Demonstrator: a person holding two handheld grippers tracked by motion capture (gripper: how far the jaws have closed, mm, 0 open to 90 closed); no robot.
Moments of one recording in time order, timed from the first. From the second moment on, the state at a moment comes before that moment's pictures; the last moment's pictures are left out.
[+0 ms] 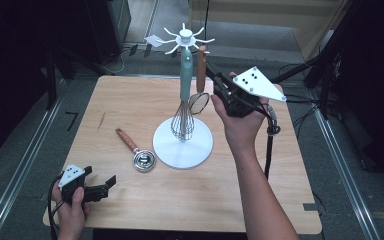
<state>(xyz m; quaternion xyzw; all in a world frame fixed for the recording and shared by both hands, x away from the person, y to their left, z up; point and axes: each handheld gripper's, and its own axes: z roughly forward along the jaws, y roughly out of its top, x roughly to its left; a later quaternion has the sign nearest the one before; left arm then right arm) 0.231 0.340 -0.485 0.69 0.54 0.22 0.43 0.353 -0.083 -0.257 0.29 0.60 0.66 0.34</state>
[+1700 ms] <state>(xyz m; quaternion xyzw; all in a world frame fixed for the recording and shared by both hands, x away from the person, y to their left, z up) 0.231 0.339 -0.485 0.69 0.55 0.22 0.42 0.310 -0.058 -0.218 0.22 0.61 0.70 0.32</state>
